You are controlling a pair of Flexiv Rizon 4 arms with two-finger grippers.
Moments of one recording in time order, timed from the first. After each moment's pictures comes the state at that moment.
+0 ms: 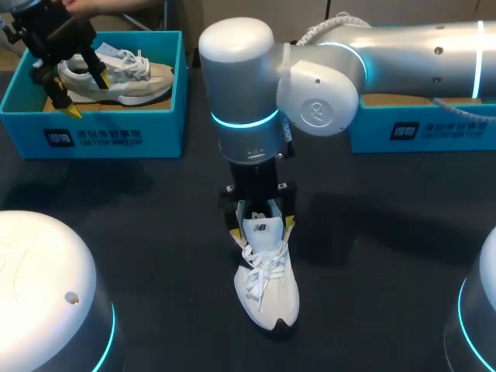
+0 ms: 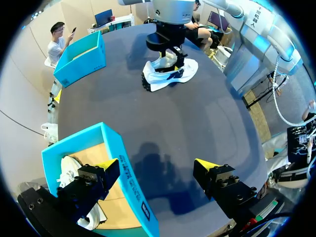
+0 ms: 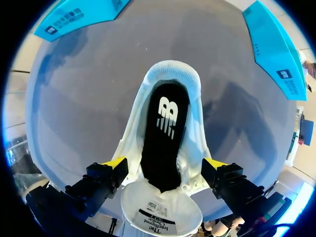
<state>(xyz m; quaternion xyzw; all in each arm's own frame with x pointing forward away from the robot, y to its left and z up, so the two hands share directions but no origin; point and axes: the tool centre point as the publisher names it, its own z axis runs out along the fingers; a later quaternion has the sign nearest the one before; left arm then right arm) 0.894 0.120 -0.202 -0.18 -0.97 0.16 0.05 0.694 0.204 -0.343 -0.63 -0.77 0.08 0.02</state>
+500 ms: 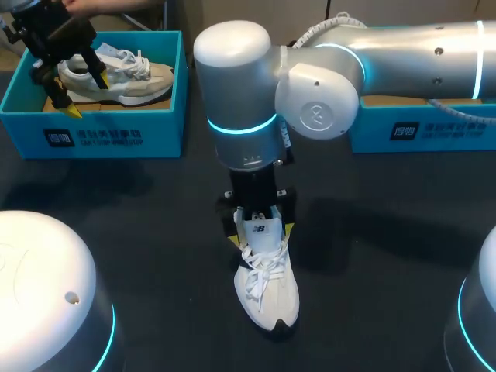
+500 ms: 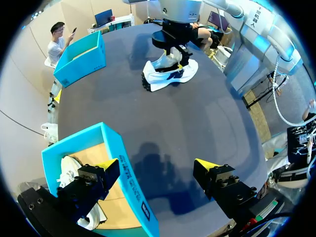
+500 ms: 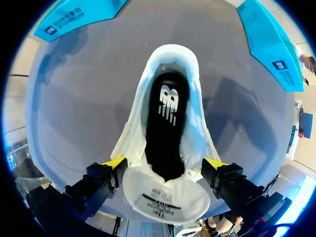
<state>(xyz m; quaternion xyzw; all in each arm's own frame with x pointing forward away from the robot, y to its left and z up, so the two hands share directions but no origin) 0.894 0.120 -0.202 -0.18 -0.97 0.16 0.05 0.673 0.207 -0.336 -0.65 -0.76 0.08 0.02</state>
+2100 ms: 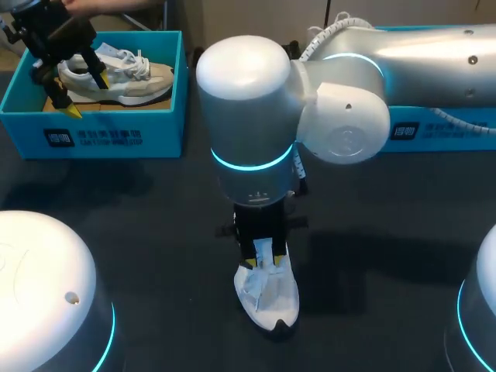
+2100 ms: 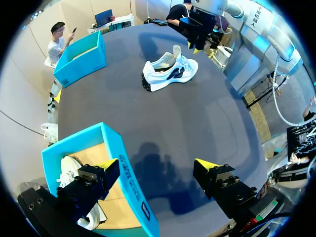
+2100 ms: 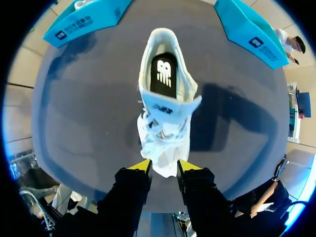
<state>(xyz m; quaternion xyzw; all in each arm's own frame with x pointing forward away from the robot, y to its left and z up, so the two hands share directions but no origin) 0.894 0.120 -0.202 -0.18 -0.97 0.16 0.05 0.599 0.207 -0.294 -0.68 -0.73 0.03 -0.01</state>
